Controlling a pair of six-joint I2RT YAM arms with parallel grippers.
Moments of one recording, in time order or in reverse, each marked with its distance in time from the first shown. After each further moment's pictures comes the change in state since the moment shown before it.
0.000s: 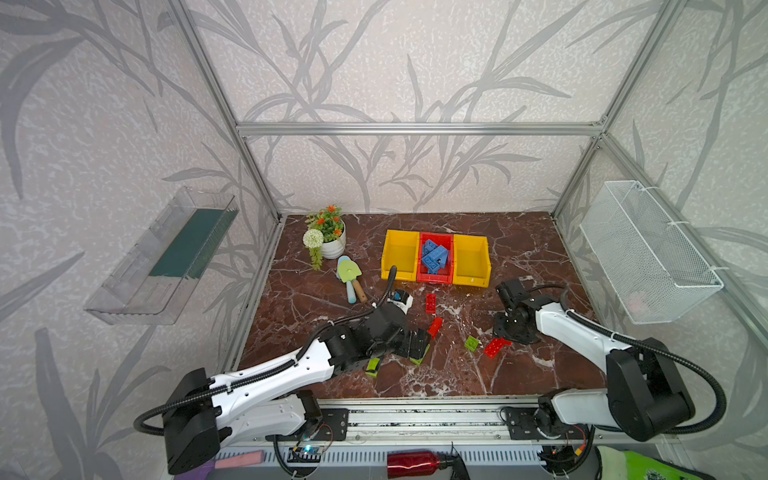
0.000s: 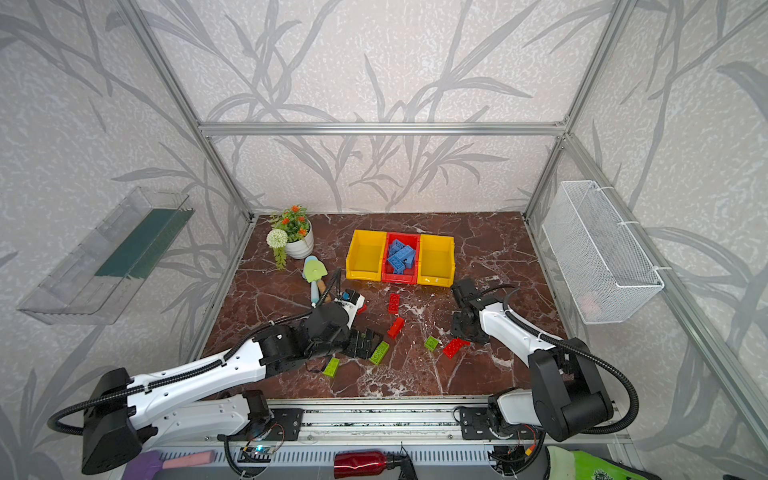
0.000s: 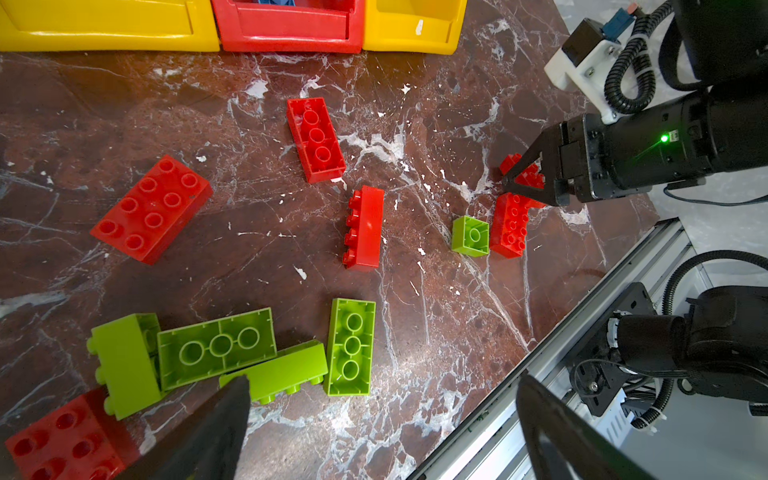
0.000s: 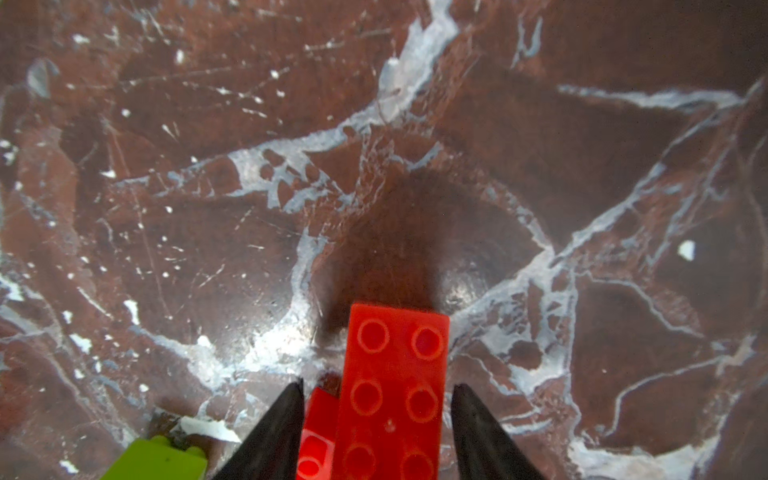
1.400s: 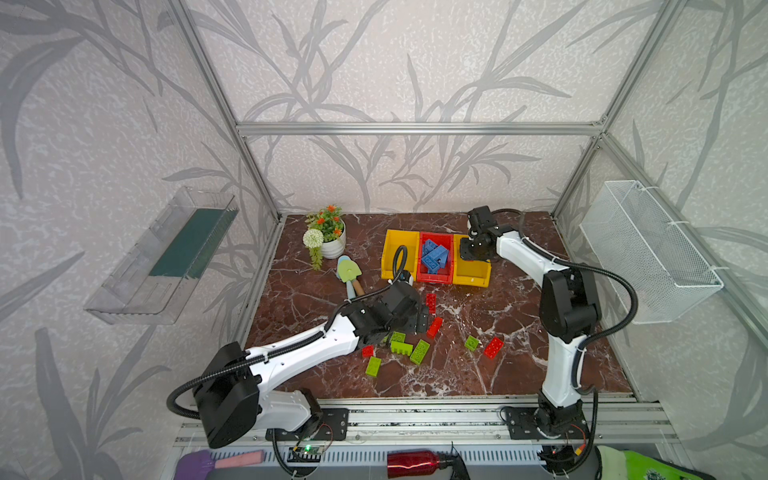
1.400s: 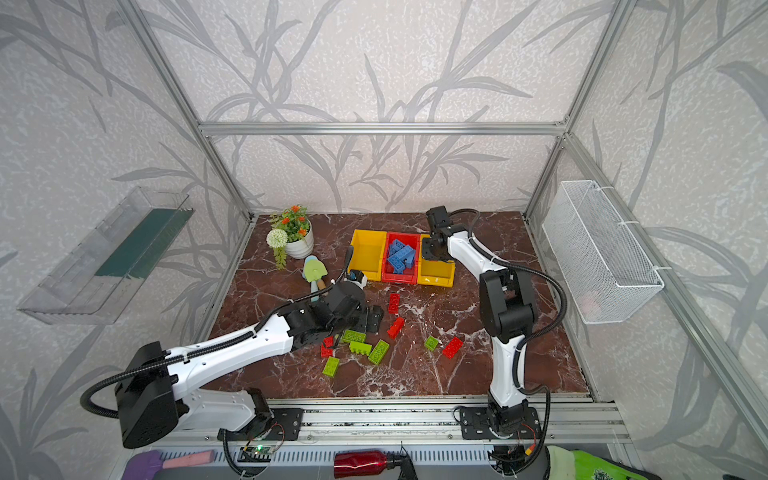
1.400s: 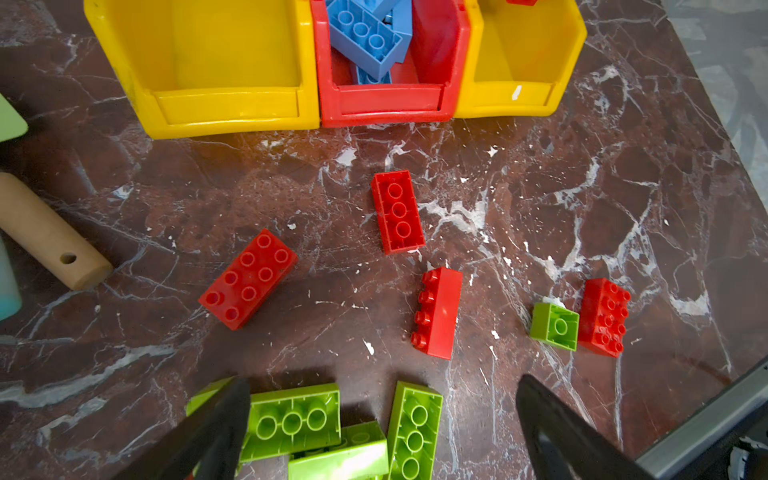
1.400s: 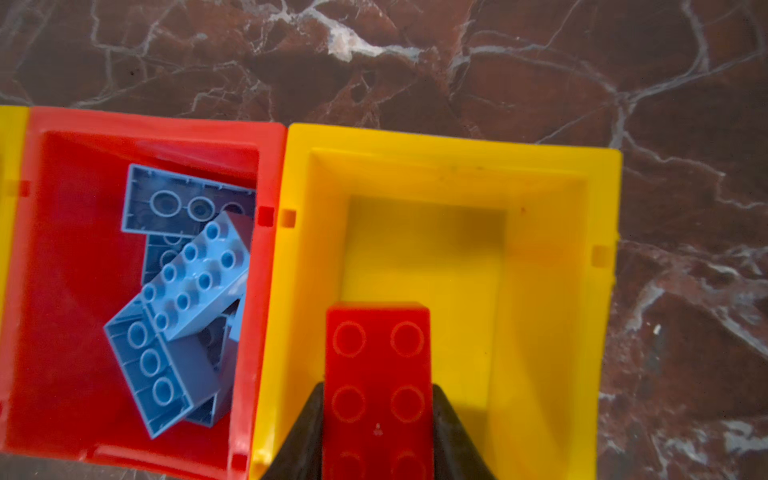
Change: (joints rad) left arm 0.113 0.240 0.187 -0.047 -0.127 0.048; right arm -0.020 0.715 0.993 0.047 -0.050 -0.280
